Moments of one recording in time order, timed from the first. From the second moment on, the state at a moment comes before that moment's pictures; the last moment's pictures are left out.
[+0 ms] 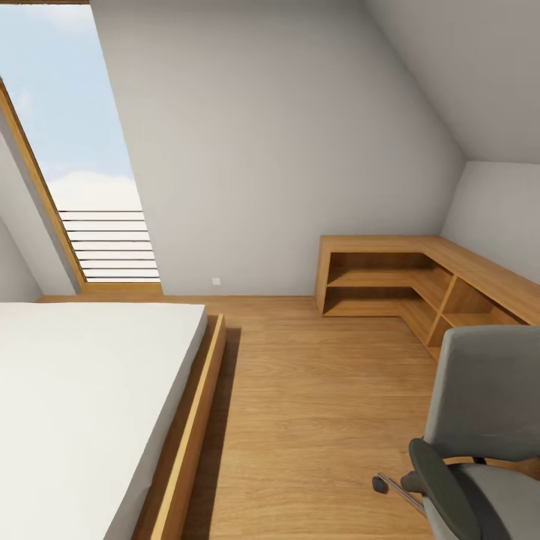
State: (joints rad) left arm 0.02 -0.08 0.26 -0.45 -0.06 -0.47 0.01; right arm -0.24 0.00 0.39 0.02 -0.25 -0.78 -0.24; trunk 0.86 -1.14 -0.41
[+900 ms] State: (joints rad) left arm 0.02 -0.09 0.26 -0.45 -0.06 -0.47 0.01; right arm -0.24 0.00 0.39 0.02 -0.25 -0.78 -0.24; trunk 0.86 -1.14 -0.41
